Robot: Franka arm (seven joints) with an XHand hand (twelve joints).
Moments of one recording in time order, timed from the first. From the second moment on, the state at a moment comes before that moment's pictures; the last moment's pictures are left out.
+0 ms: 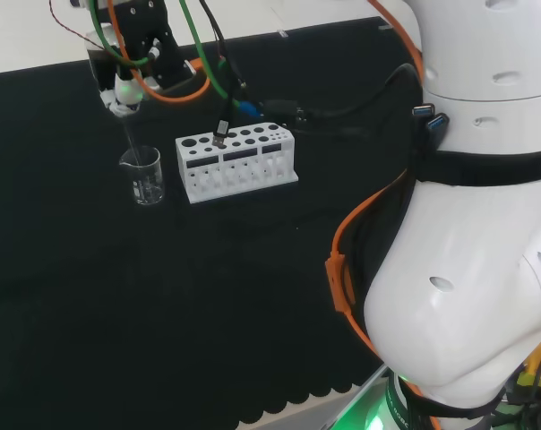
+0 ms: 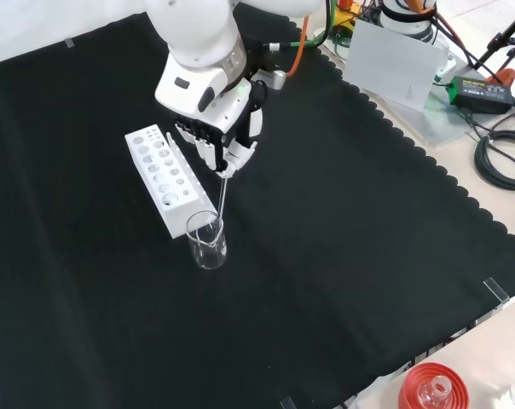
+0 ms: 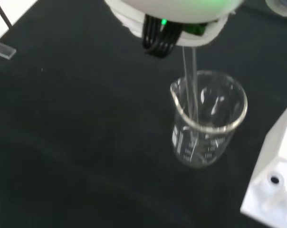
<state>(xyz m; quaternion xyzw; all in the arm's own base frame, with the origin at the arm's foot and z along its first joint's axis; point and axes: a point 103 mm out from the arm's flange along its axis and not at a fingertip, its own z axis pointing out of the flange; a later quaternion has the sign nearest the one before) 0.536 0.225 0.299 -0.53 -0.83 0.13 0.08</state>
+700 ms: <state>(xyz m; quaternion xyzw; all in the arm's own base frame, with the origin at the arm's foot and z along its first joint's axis) 0.554 0.231 0.312 -0.52 -0.84 0.12 0.07</state>
